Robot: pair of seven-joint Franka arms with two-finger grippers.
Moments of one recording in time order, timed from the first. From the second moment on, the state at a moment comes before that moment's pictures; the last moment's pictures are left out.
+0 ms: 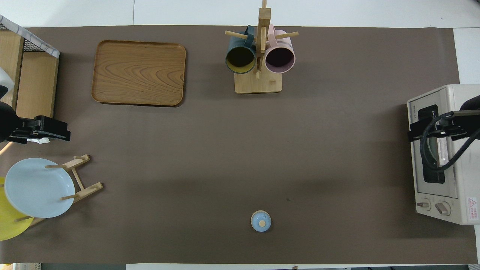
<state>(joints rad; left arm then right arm) -0.14 -0.10 0.03 -1.70 -0.02 1.52 -0.08 -0.33 -0.07 0.31 -1.68 0.03 1.48 -0.02</state>
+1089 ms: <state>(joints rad) -0.14 -0.10 0.03 -1.70 -0.02 1.52 -0.08 -0.07 -0.04 0.03 -1.64 0.04 1.47 -0.02</state>
